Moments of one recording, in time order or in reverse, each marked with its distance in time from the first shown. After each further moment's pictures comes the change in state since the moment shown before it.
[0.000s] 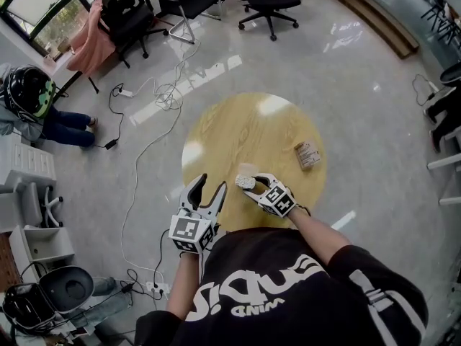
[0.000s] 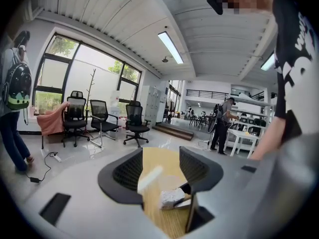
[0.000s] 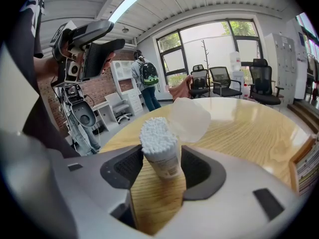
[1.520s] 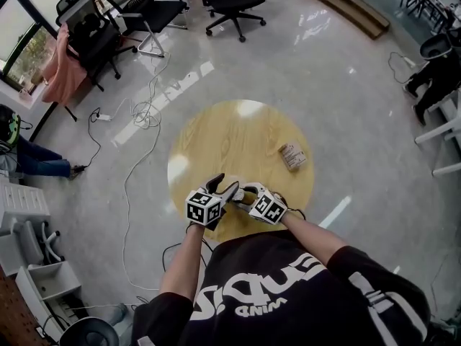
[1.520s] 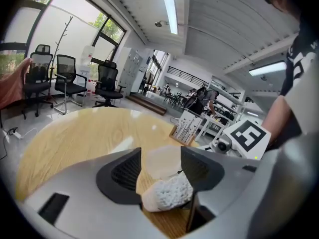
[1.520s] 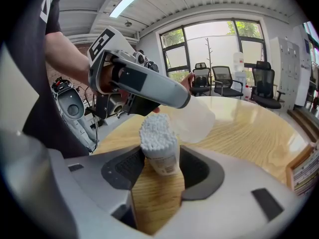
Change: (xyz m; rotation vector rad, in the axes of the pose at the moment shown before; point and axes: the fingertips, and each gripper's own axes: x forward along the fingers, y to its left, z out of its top) left arm 0.134 -0.011 -0.127 -0.083 0.334 -0.377; right arm 0.003 0.000 -0.002 -0.048 0.051 -0.012
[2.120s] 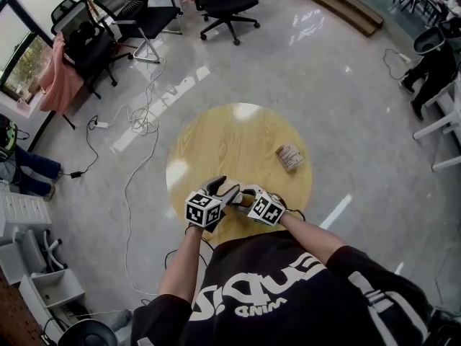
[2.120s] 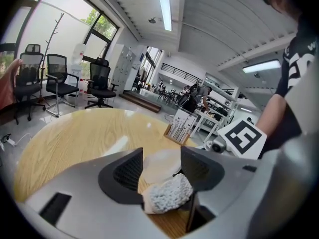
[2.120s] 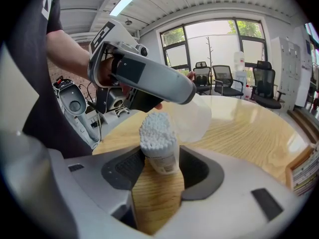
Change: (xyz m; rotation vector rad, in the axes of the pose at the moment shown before) left arm 0.003 -0.015 0.006 0.045 0.038 -0.063; right arm -0.002 0.000 -0.001 -0.024 0.018 -0.006
